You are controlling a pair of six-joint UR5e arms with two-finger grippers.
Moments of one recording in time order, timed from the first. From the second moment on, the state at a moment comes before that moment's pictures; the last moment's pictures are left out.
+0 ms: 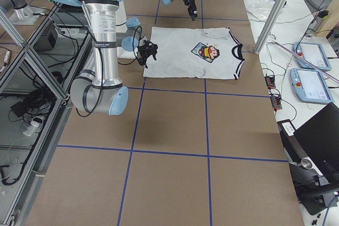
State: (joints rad) left arm -0.66 -2.01 -1.58 -2.75 -1.81 -1.69; right arm 0.06 -1.49 2.18 -1.56 1.34 2.27
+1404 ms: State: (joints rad) left arm -0.62 -1.97 -1.59 -2.74 -1.70 -1.69; right arm -0.01 -1.56 2.15 -1.56 1.32 2.43
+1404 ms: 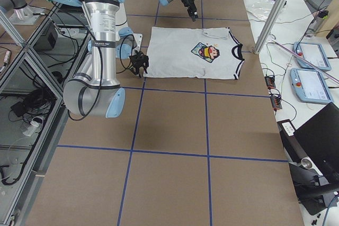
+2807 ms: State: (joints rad) left arm -0.35 -1.79 -2.03 -2.15 -1.64 -1.83; right arm 0.00 -1.56 2.25 -1.56 1.36 2.43
